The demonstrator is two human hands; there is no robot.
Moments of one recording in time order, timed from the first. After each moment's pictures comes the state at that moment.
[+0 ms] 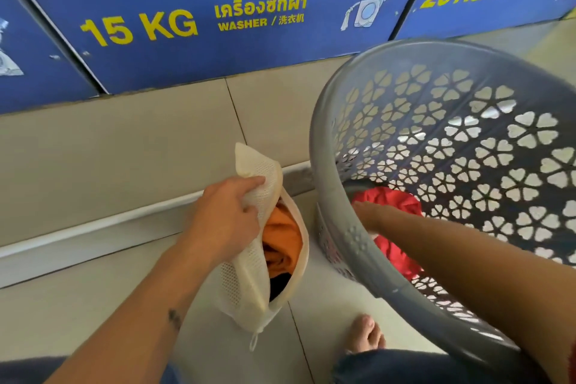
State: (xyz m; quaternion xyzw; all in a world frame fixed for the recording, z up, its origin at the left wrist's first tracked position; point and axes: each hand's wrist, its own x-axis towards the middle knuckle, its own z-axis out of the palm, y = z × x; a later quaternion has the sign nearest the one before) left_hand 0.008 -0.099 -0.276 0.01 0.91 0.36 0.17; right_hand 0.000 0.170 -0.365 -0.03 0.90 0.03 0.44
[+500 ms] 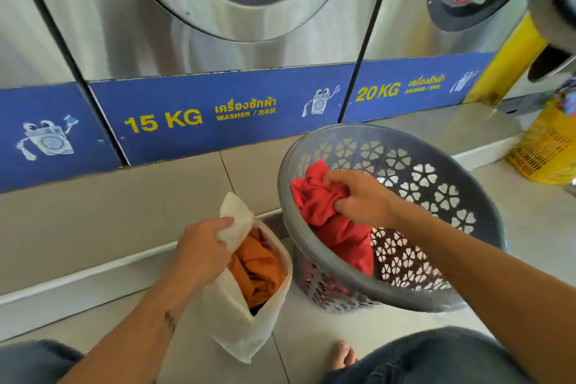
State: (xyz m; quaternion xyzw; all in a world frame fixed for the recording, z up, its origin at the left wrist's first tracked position) left_hand 0.055 -0.125 -0.218 0.00 0.93 0.34 0.13; right_hand 0.064 0.163 -0.149 -0.04 0.96 -0.28 0.03
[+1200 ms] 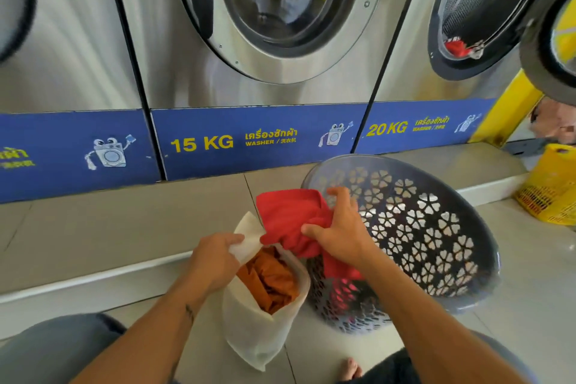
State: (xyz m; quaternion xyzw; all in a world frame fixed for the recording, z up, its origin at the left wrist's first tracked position) left_hand 0.082 -0.164 -0.206 -0.03 0.92 0.38 0.13; right_hand 0.111 0.069 -0.148 0.11 0.92 -0.37 -0.06
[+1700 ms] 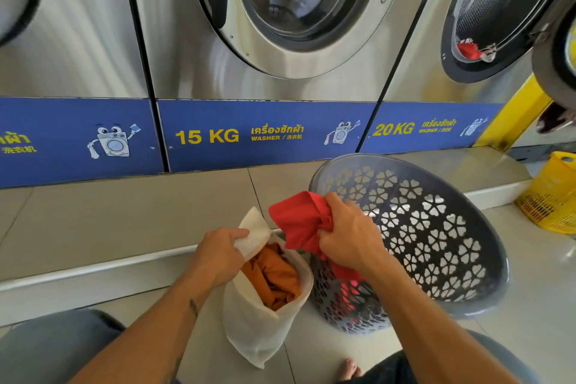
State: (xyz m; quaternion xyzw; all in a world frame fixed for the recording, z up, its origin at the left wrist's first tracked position) left_hand 0.072 -0.166 -0.217 -0.03 0.91 0.39 0.13; right_hand 0.113 0.057 -0.141 0.04 0.99 -0.16 -0.05
